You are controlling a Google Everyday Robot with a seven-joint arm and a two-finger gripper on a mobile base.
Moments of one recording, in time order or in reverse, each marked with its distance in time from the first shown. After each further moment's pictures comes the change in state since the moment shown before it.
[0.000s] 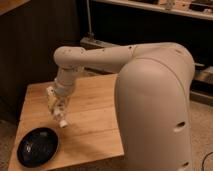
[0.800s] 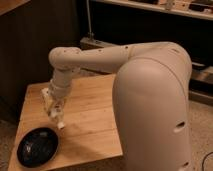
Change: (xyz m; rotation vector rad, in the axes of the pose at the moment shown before) arm 0.003 0.031 0.010 0.002 0.010 -0.114
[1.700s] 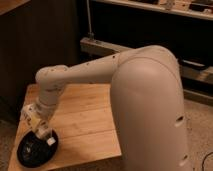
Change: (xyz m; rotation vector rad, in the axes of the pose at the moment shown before) arm 0.007 0.056 0.068 -0.073 -0.031 -0.244
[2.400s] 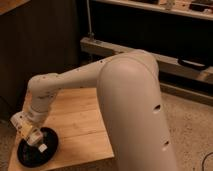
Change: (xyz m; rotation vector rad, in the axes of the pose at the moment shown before) arm -0.014 0.019 0.044 -0.066 0.011 -0.046
